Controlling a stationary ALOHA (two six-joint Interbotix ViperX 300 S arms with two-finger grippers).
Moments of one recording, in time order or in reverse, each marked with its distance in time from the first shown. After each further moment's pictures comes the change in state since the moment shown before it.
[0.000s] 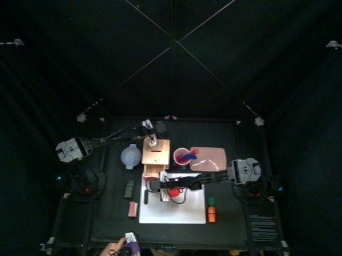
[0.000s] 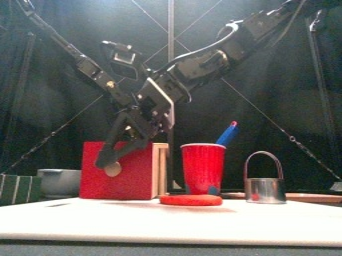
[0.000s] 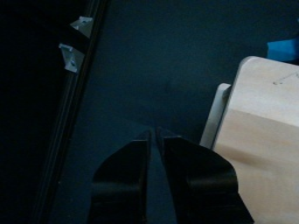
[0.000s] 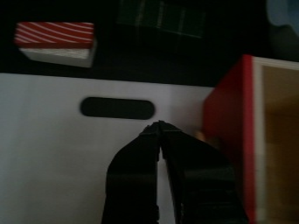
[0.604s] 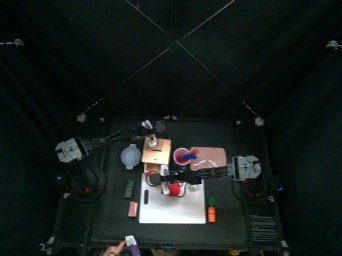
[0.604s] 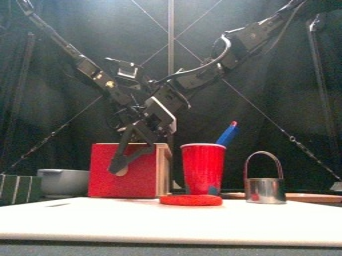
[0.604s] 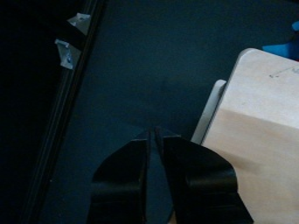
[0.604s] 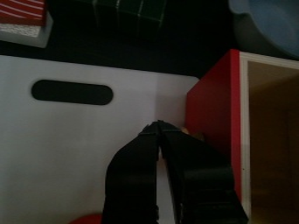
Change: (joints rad) left arm -0.002 -0.005 0.012 -0.041 0.003 -0.006; right arm -0.060 -0.017 -0.003 -0.107 0.074 -0.005
